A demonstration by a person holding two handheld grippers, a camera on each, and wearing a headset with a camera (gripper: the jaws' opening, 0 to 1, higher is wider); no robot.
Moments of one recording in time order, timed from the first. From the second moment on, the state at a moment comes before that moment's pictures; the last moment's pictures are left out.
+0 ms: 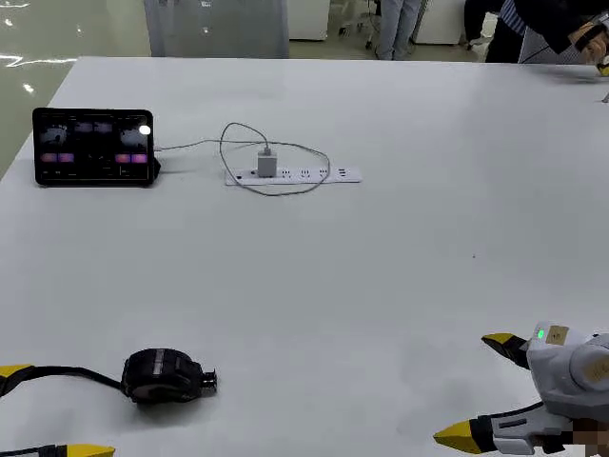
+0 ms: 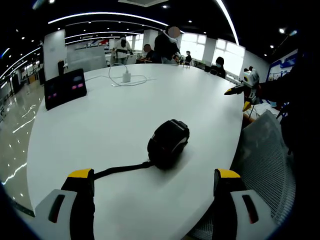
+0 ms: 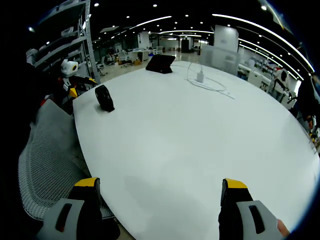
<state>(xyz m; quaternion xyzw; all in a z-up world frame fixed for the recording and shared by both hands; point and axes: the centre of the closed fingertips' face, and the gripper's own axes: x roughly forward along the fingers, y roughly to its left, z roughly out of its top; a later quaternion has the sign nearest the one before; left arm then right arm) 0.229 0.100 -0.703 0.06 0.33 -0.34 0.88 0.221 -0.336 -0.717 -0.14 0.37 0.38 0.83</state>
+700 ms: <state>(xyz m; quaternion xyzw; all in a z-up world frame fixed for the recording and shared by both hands) 0.235 0.074 -0.710 0.14 0.35 -0.44 0.82 0.234 -0.283 -0.710 -0.19 0.32 0.47 0.80</state>
